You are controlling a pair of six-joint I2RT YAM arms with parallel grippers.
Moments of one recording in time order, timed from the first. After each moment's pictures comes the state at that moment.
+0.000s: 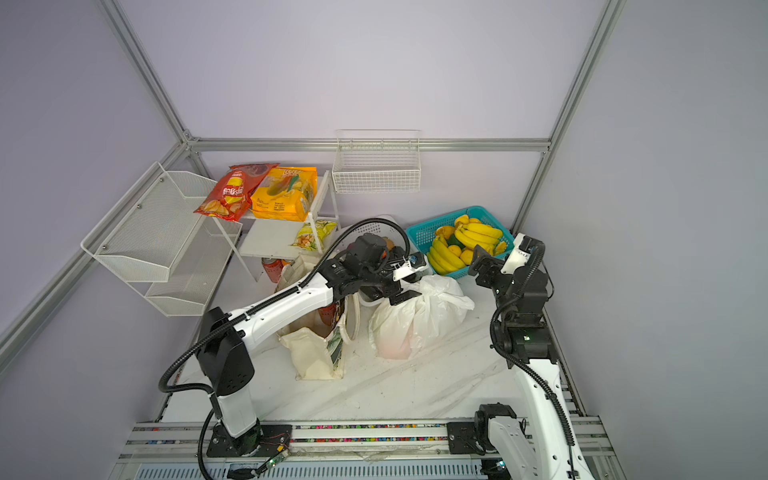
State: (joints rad) left arm -0.79 1.90 1.72 -0.41 0.28 0.54; right arm 0.00 0.84 0.90 -0.13 -0.01 0.38
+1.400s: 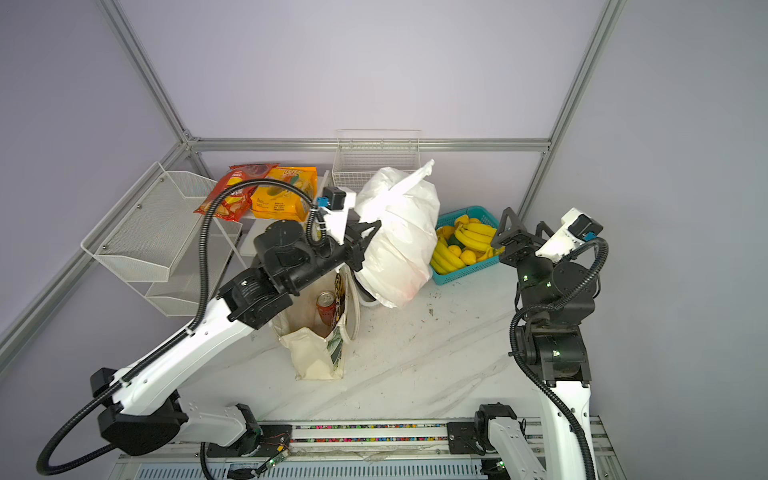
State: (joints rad) left arm -0.85 1.32 1.65 -0.27 -0.15 -0.15; right arm 0.00 0.83 1.21 -0.19 0.00 0.52
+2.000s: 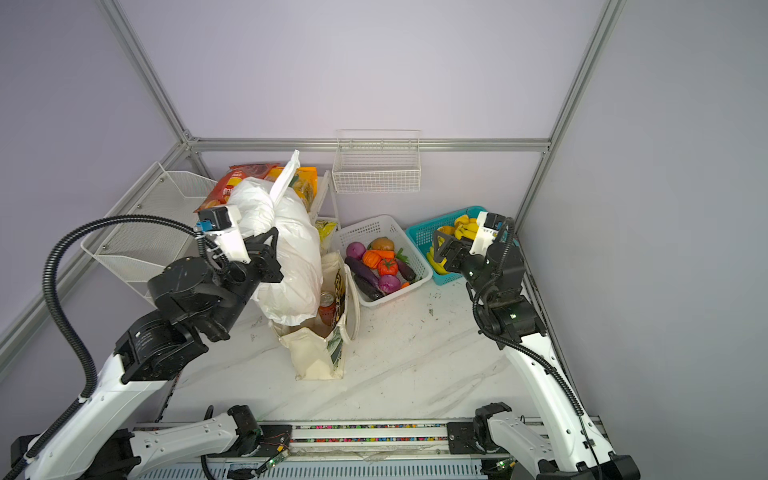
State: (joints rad) left arm -0.85 1.02 1.47 -0.50 -0.70 -0.24; right arm 0.30 1.02 1.10 -0.18 -0.08 0.54
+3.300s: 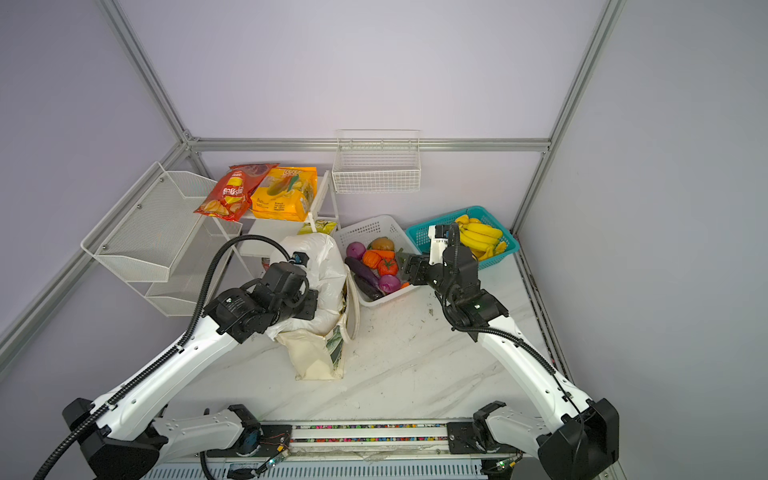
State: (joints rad) left arm -0.64 1.21 1.26 -0.93 -0.29 -0.39; right arm 0.47 1.16 1.03 -0.12 -0.10 0.46
